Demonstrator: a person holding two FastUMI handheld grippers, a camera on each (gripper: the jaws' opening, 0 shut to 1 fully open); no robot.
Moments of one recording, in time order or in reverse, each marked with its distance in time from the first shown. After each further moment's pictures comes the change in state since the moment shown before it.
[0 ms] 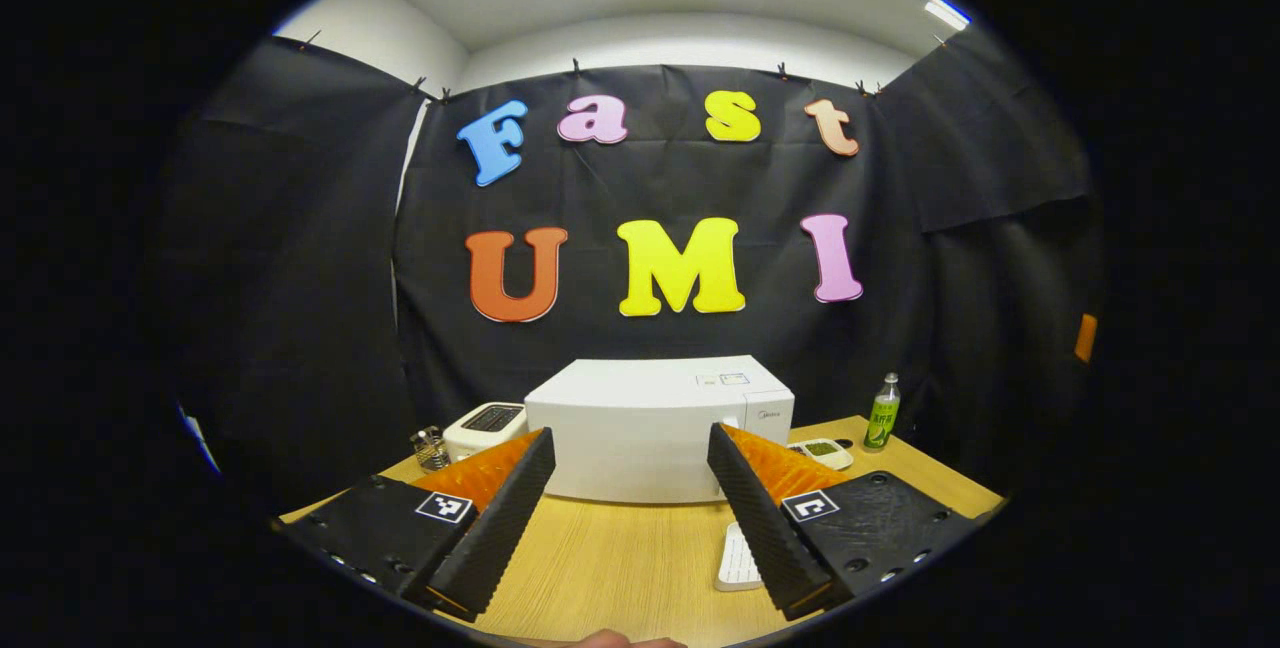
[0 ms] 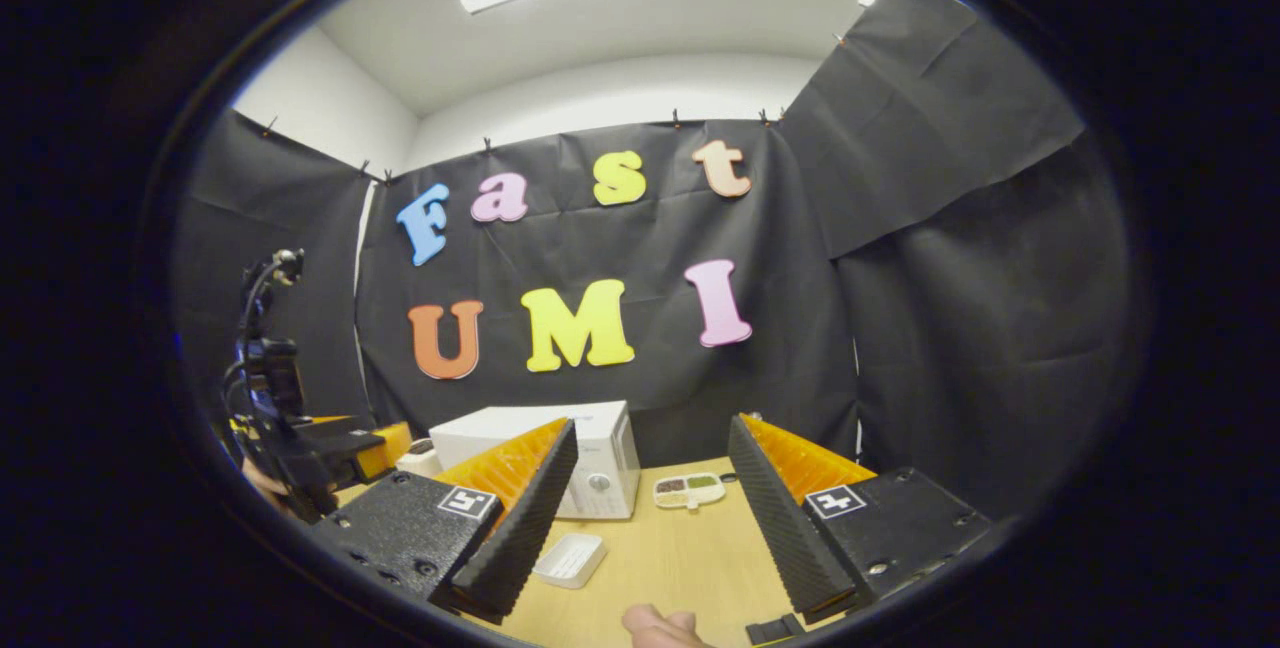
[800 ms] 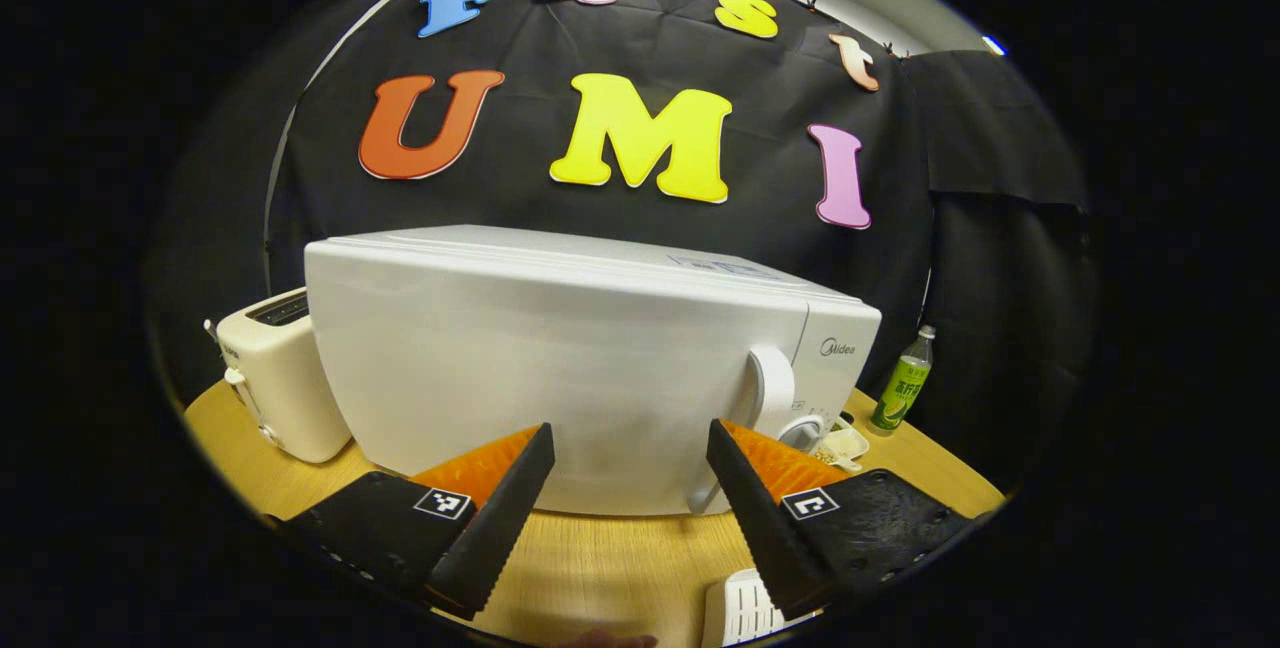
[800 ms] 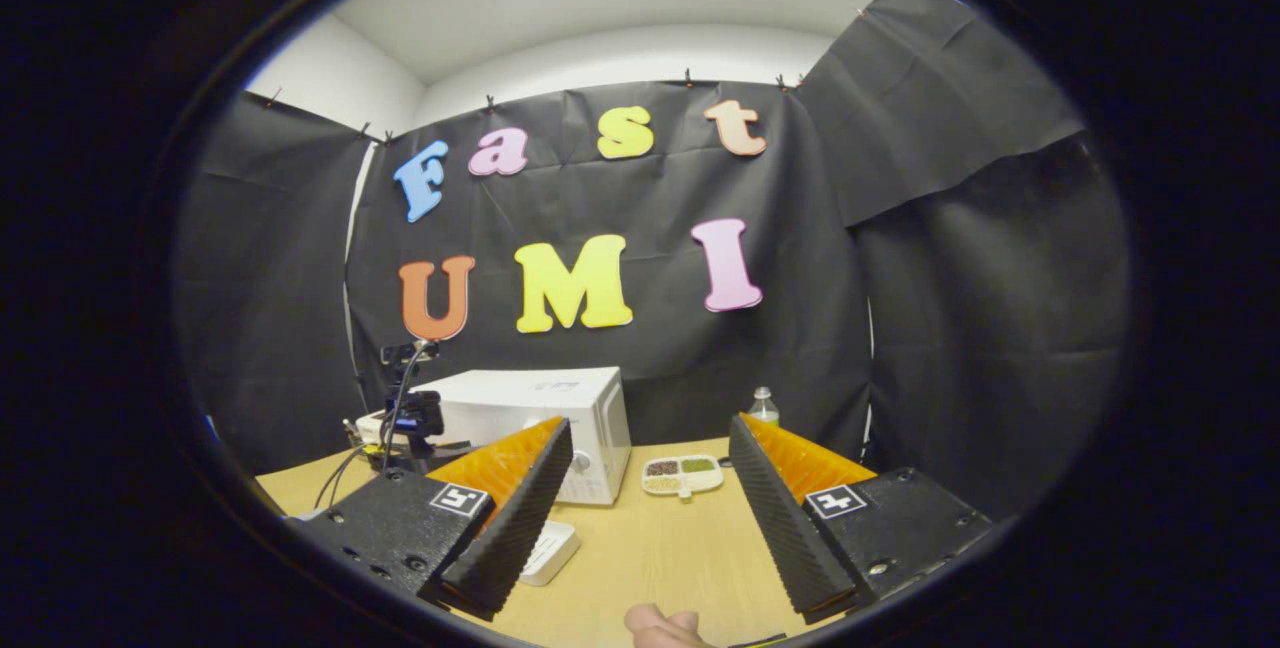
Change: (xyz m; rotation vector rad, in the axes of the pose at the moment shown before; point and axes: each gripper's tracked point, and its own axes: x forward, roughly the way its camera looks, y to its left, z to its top) left arm 0.238 -0.066 -0.185 -0.162 0.228 -0.237; right arm 0.082 -0.021 -0.070 -0.026 0.103 0.020
